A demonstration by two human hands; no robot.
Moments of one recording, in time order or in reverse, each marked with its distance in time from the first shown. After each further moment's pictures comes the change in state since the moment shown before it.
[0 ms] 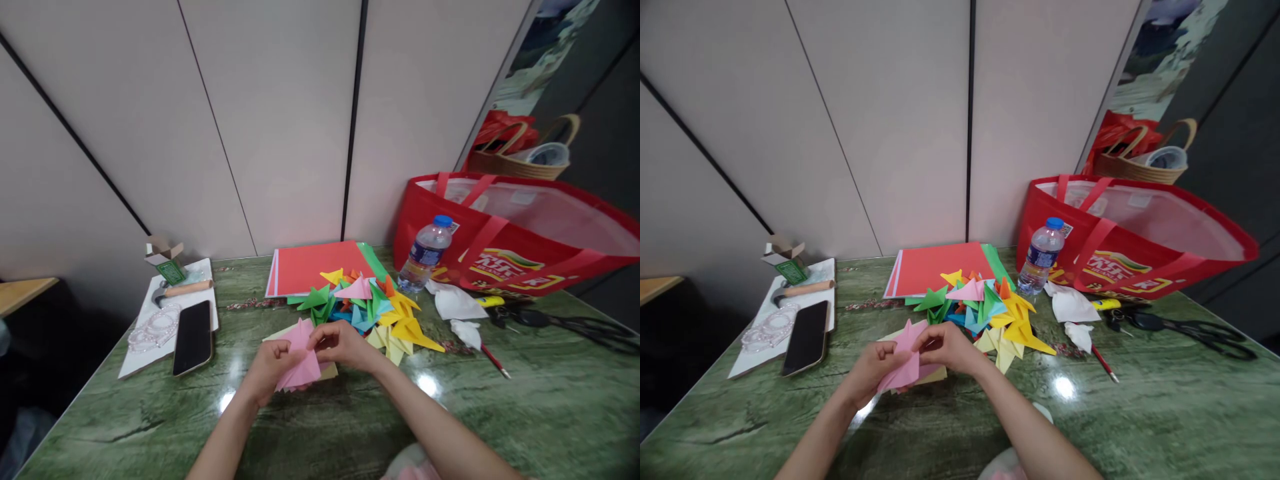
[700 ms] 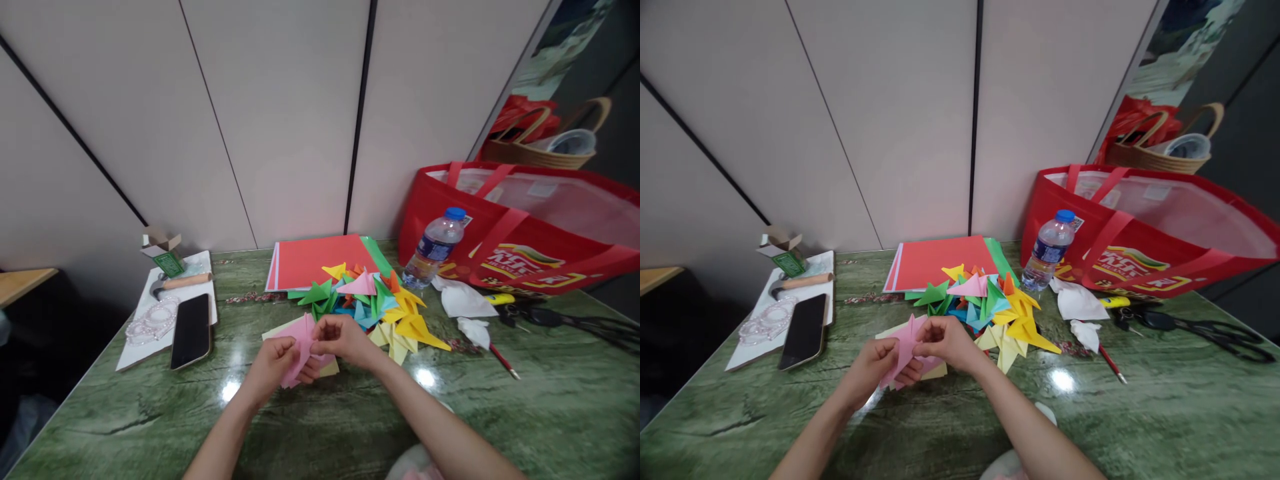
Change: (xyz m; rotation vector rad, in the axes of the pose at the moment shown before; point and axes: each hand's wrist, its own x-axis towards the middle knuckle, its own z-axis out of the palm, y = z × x) left_hand 0.001 -0.003 0.002 0.026 -0.032 0.020; right_hand 0.003 0.000 0.002 0.049 0.135 0.068
